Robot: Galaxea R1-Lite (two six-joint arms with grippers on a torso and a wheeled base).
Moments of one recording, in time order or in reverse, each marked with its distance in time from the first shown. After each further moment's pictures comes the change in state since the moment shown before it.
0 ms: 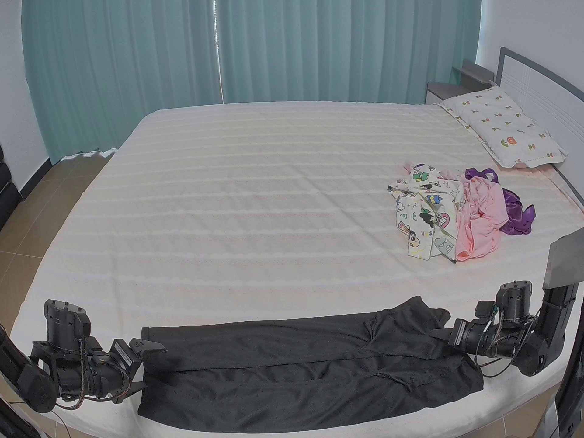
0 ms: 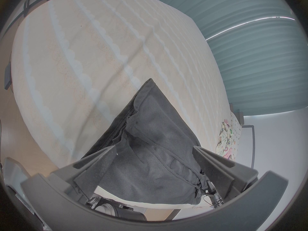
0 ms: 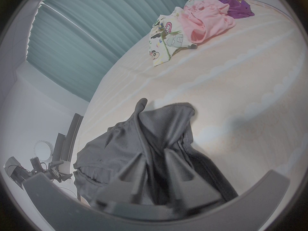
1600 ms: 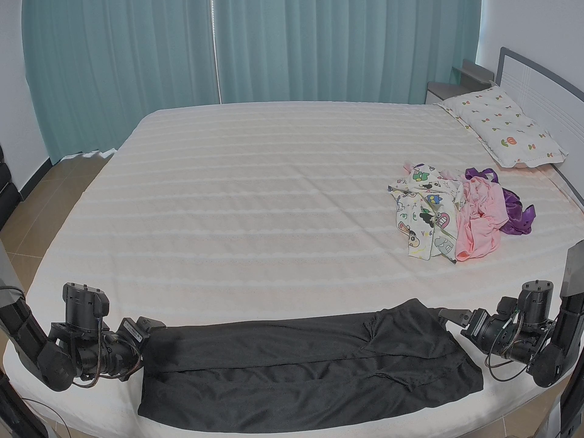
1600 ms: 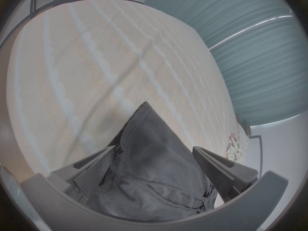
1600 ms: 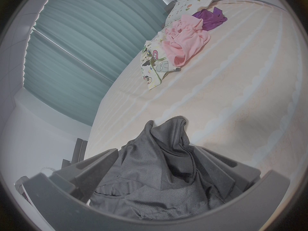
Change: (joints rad) left arm 0.004 0.167 -0.141 -0.035 0.140 -0.009; right arm -0.005 -0.114 0.156 -0.174 -0.108 0.218
